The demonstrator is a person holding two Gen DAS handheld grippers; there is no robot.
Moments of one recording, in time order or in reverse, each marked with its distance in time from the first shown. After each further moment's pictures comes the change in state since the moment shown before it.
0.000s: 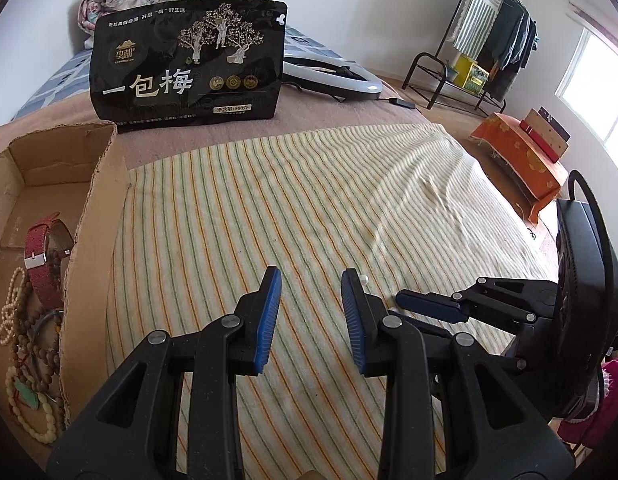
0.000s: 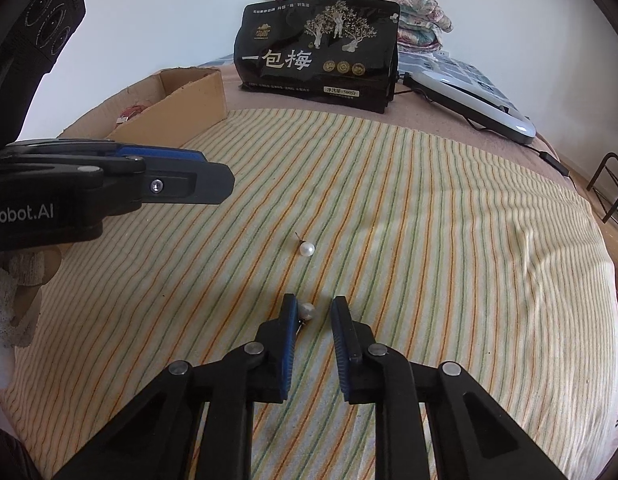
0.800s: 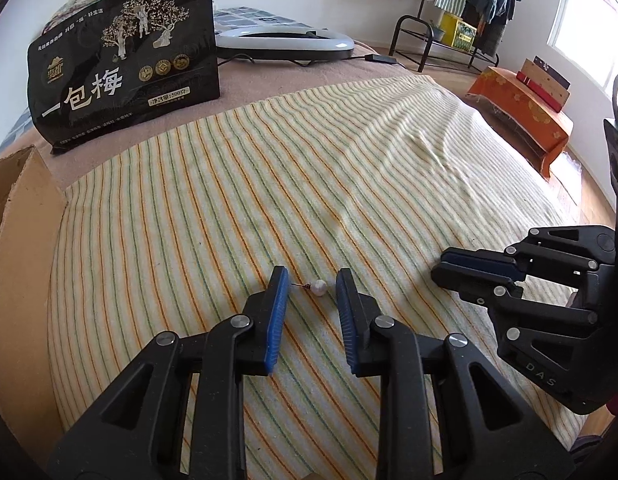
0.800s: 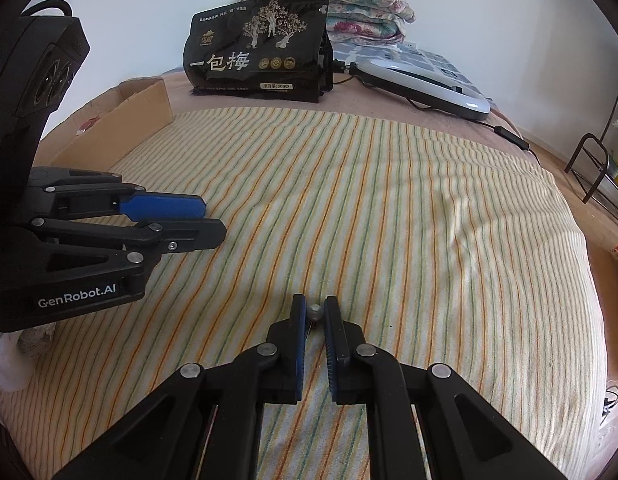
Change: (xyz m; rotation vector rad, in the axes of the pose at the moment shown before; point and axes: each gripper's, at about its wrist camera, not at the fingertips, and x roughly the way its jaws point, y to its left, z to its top) left arm 0.059 -0.046 -0.004 0.145 0.065 0.053; right arm -0.012 -0.052 -0.015 0.061 0.004 -0.062
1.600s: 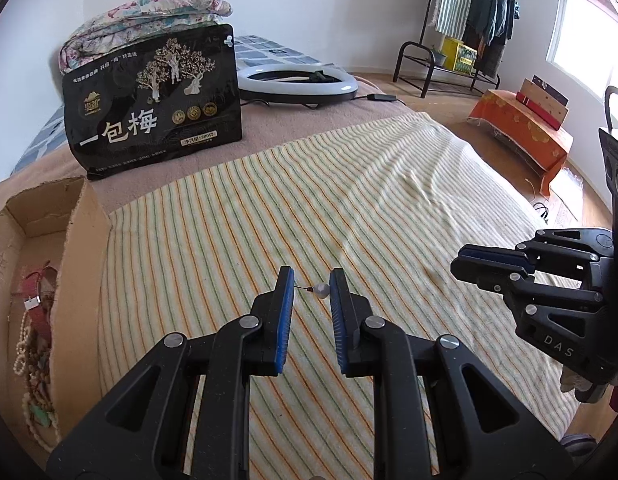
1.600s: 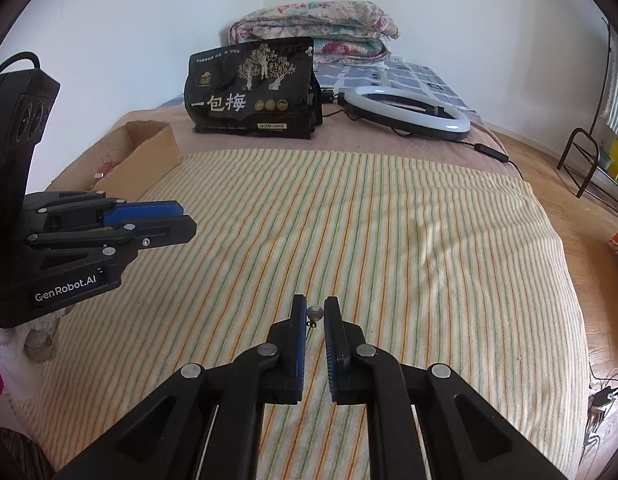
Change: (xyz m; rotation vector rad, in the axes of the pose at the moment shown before) left arm -0.060 0.005 0.004 -0.008 -0.104 0.024; right arm -0.048 -0.004 0.014 0.059 -0.067 0.009
